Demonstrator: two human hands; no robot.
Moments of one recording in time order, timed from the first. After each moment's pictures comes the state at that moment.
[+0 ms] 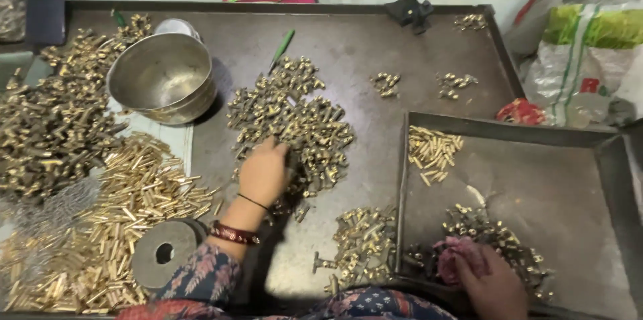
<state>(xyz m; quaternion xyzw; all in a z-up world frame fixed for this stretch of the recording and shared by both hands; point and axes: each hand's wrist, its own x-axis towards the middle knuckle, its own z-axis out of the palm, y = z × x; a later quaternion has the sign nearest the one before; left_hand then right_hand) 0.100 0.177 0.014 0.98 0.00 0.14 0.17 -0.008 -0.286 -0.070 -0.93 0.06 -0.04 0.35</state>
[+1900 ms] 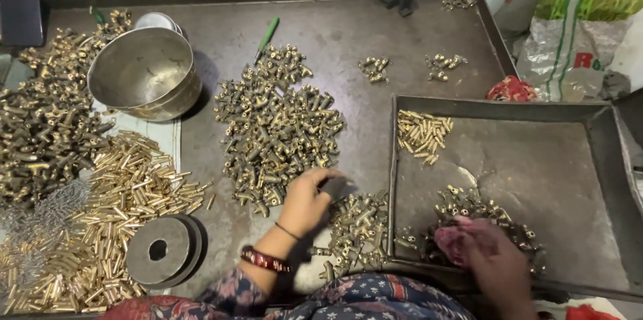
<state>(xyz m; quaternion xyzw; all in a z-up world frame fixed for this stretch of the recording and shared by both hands) 0.059 0.094 -0.023 0.85 -0.09 0.08 0.51 -0.011 -0.278 -0.041 -0.79 -0.03 -0.08 0.61</state>
